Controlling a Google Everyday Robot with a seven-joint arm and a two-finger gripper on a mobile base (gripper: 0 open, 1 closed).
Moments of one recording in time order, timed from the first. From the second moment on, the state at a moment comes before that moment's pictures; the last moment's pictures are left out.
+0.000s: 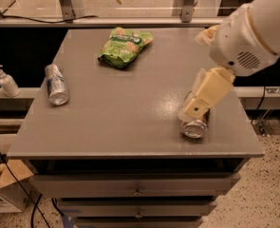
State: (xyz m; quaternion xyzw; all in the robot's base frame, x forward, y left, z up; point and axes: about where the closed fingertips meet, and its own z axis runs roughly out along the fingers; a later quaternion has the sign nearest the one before) arm 0.456 -0.107 0.972 -0.58 0.75 0.09 0.30
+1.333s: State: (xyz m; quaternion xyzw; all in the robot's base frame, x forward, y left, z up) arm 0.480 -0.005 0.929 -0.59 0.72 0.18 0.32
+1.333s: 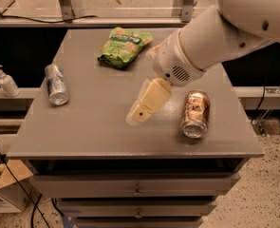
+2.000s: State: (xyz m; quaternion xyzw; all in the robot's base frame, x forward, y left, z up) arm 0.505 0.066 0.902 -0.60 0.69 0.23 0.34
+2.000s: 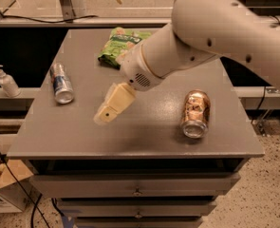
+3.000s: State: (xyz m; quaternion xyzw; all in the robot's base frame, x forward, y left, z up) arm 0.522 0.106 0.890 -0.60 0.67 0.26 0.37
